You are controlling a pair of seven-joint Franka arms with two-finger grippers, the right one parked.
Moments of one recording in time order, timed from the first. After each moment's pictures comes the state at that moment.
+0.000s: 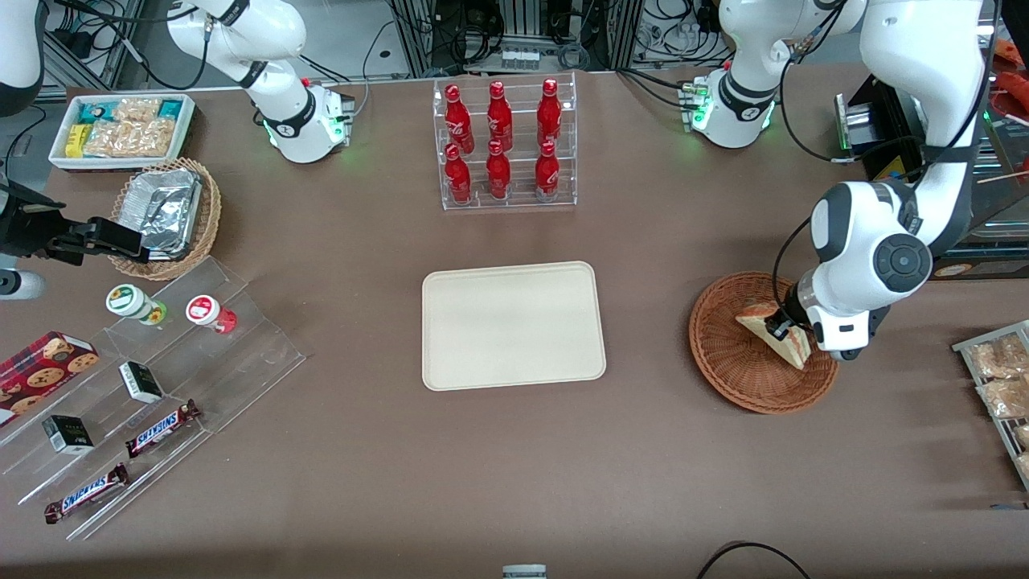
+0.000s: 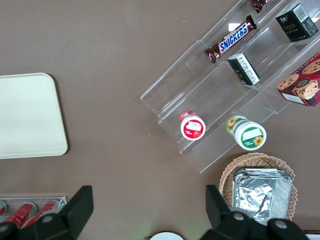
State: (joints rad) arm -0.05 0.25 -0.06 -2.04 0.01 2.15 -0.92
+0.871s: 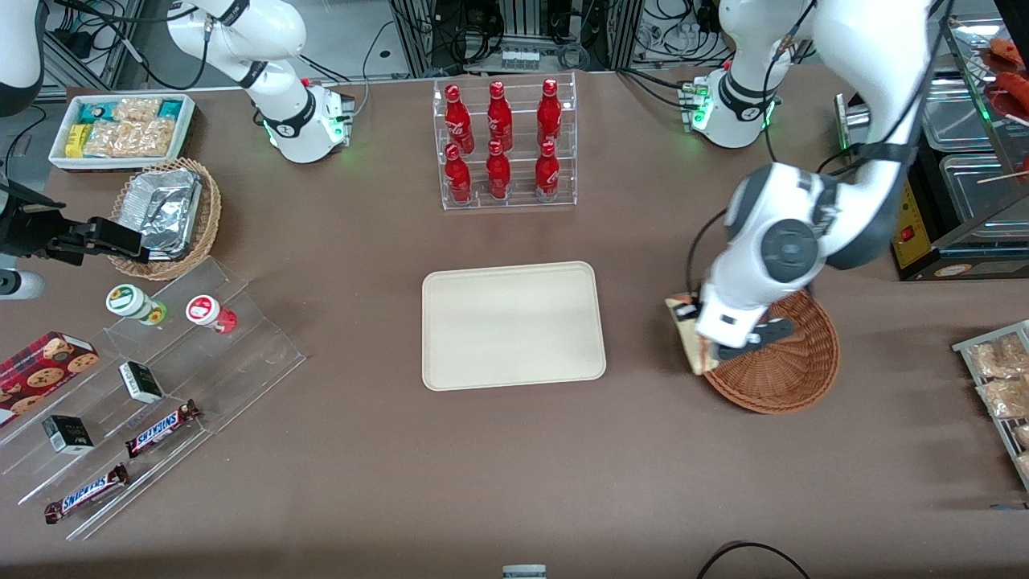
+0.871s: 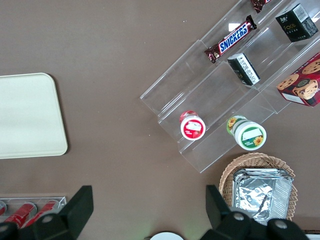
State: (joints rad) arm -0.09 0.33 -0.34 -1.83 0.08 2.00 -0.75
